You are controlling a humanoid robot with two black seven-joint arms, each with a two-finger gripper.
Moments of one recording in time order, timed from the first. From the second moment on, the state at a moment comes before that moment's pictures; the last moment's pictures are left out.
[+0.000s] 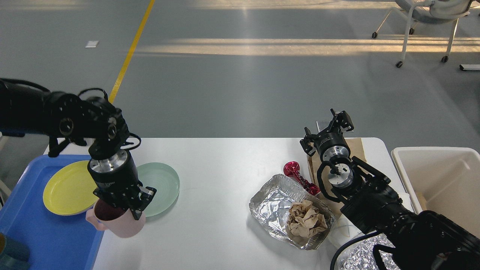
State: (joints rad) left arm -1.99 0.31 1.15 -1.31 0.22 -0.94 0.03; right arm 0.77 0.06 0.77 0.30 0.12 0.11 0.34
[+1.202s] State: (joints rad) left arm -2.51 0.48 1.20 -1.27 0.24 -0.96 0.05; right arm 0.77 0.06 0.77 0.30 0.12 0.11 0.34
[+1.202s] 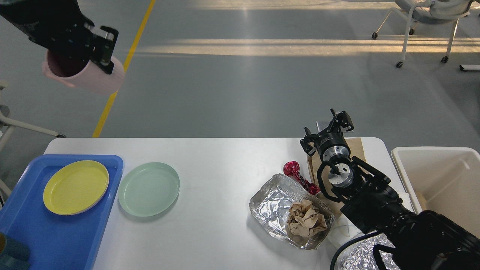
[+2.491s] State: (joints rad) left arm -1.48 0.41 1.22 -1.14 0.43 -0.56 0.17; right arm 0.77 0.06 0.77 0.30 0.12 0.11 0.34
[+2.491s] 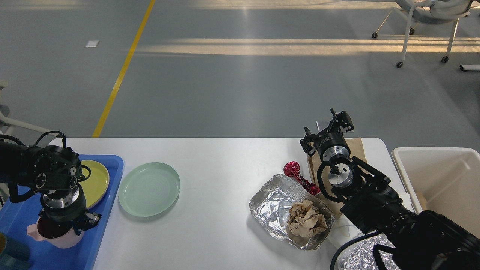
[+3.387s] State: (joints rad) left arm -1.50 0.43 1.19 -1.16 0.42 -0.62 0.21; right arm 0.77 0.06 0.77 0.30 0.12 0.11 0.34
